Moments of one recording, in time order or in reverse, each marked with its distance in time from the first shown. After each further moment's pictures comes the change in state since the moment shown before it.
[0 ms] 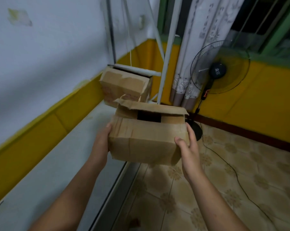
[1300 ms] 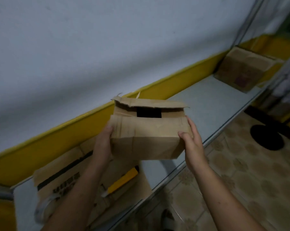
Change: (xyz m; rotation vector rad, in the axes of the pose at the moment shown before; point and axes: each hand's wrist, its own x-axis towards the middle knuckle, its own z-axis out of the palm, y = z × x) left_hand -0.469 -0.043 -0.539 -0.005 0.491 0.099; right_hand -0.540 0.038 0.260 0.005 -0.610 -0.037
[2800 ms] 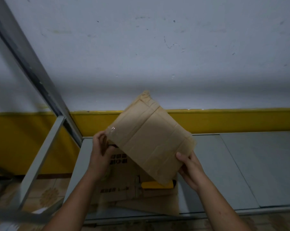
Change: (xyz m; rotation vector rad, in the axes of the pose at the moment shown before) left_hand -0.079 -0.056 -0.153 0.137 0.504 0.265; right_hand 0.015 0.052 0.122 0.234 -0.758 0.484
